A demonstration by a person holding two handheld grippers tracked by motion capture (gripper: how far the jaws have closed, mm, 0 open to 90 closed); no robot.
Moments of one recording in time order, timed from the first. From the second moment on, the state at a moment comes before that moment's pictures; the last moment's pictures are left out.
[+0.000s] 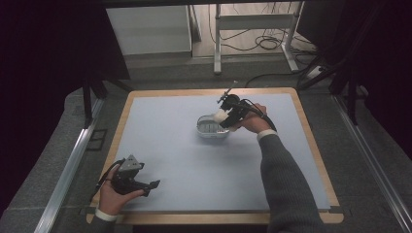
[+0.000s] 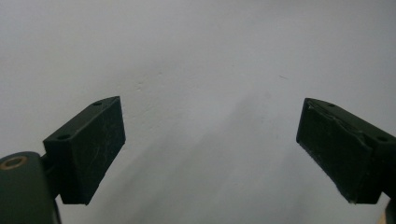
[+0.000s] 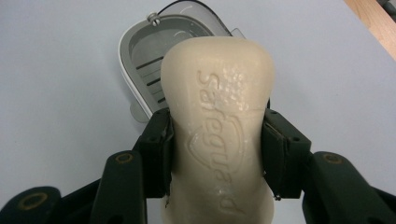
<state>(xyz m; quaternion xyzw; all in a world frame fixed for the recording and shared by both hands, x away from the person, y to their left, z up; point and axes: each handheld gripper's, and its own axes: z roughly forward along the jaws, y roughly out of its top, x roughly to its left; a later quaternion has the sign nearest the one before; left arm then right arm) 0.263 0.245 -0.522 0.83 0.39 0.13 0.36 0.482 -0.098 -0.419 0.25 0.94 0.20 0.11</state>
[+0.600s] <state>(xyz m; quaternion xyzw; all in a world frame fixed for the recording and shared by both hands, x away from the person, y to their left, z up) 0.263 0.246 -0.522 0.84 0.39 0.14 0.36 0.499 -0.075 -0.424 0.21 0.95 0.19 0.11</state>
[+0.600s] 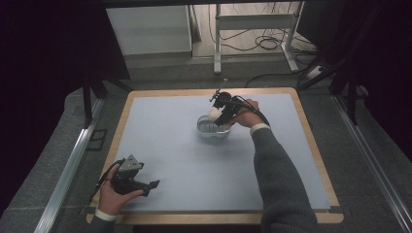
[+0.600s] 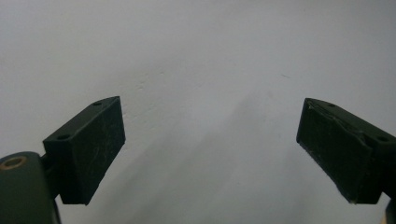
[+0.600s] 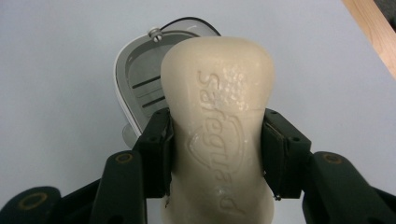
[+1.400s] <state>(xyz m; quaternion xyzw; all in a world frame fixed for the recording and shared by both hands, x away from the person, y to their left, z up) 0.263 0.246 -0.523 0.84 0.39 0.14 0.35 0.499 -0.047 -0.452 0.16 0.97 0.16 0.11</state>
